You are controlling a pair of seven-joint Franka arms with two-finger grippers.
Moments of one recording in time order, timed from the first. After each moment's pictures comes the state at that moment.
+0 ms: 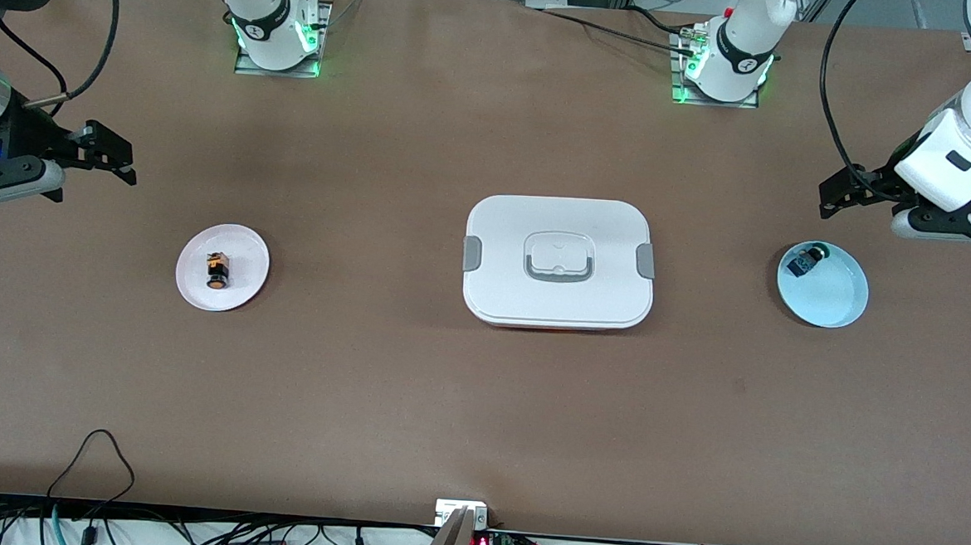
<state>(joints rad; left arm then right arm) -0.05 -0.02 -0.03 -1.71 0.04 1.67 -0.09 0.09 0.08 -0.04 -1.58 -0.01 1.66 -0.28</state>
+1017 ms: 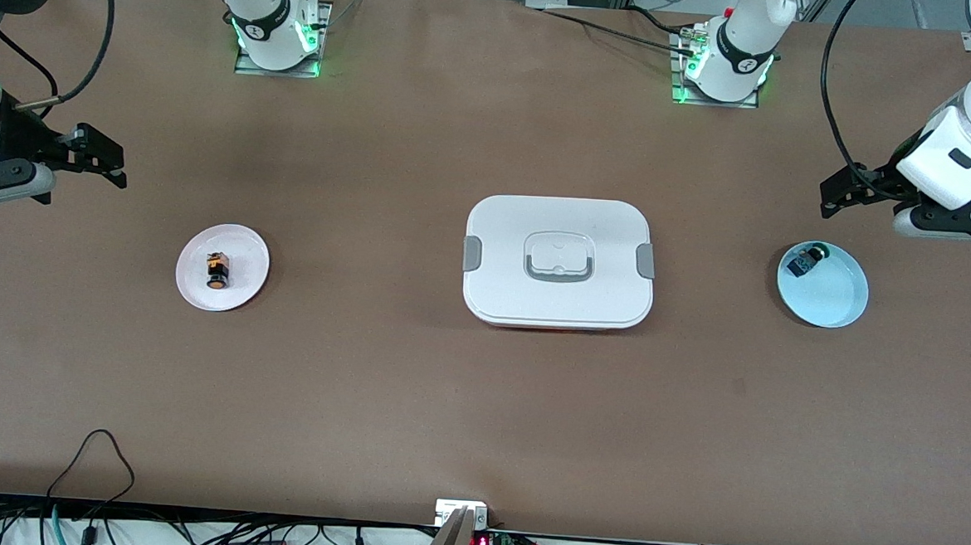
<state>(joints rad) -0.05 -0.02 -0.03 -1.70 0.04 1.66 -0.09 0.10 0.09 -0.07 -1.56 0.00 1.66 -0.28</state>
